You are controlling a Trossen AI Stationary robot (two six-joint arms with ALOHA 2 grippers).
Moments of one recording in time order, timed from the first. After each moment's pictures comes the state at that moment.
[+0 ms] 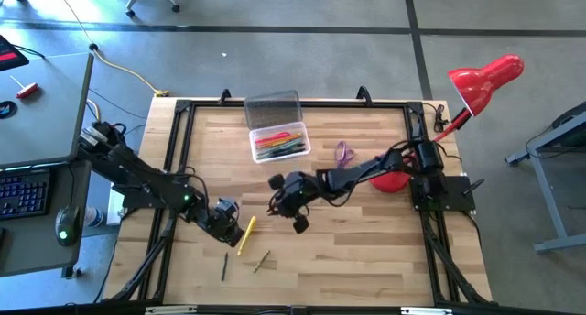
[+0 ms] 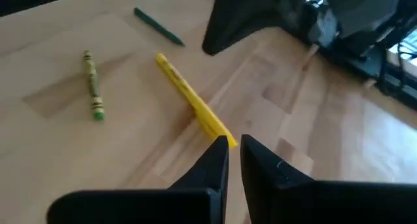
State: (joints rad) left arm -0.58 1.26 0.60 -0.29 -0.10 -1.53; right arm 0.09 2.01 1.25 0.25 -0.23 -0.47
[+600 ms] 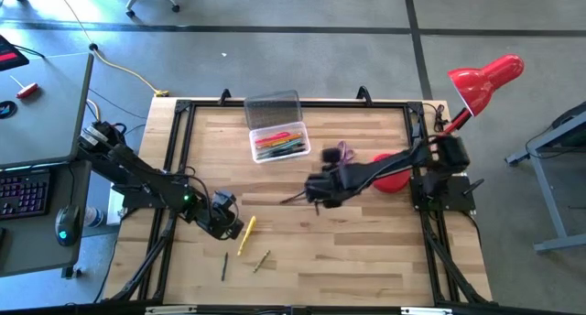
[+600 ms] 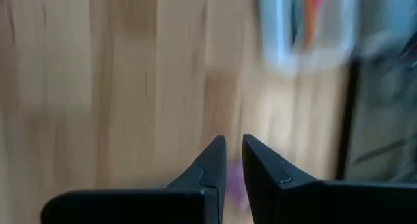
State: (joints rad) left arm -0.58 1.26 0.60 -0.43 -0.31 -1.49; right arm 0.13 1.80 1.25 -0.81 0.62 -0.01
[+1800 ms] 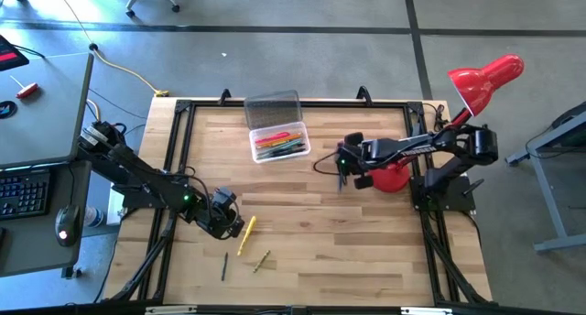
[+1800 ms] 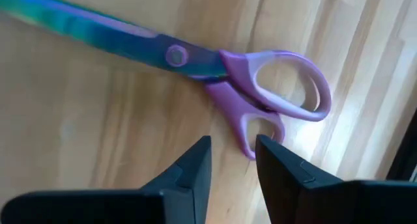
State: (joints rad) left arm -0.58 1.26 0.60 -0.42 -0.38 -1.46; right arm -0.21 1.53 0.77 -0.54 0.35 -0.48
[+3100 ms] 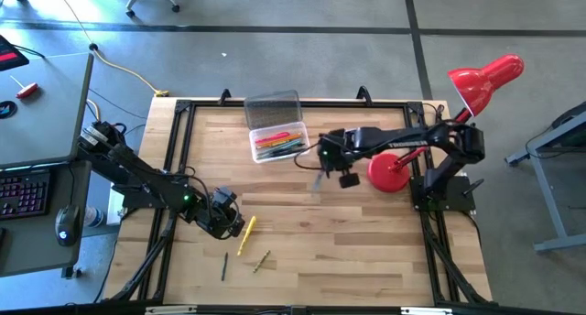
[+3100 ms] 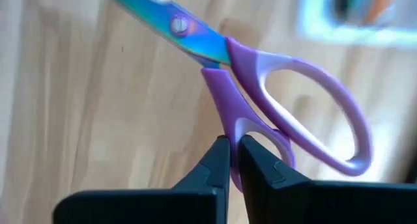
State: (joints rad) left arm -0.58 1.26 0.60 -0.42 -0.41 -1.44; right arm -0.17 1.63 1.16 -0.81 0.15 -0.43
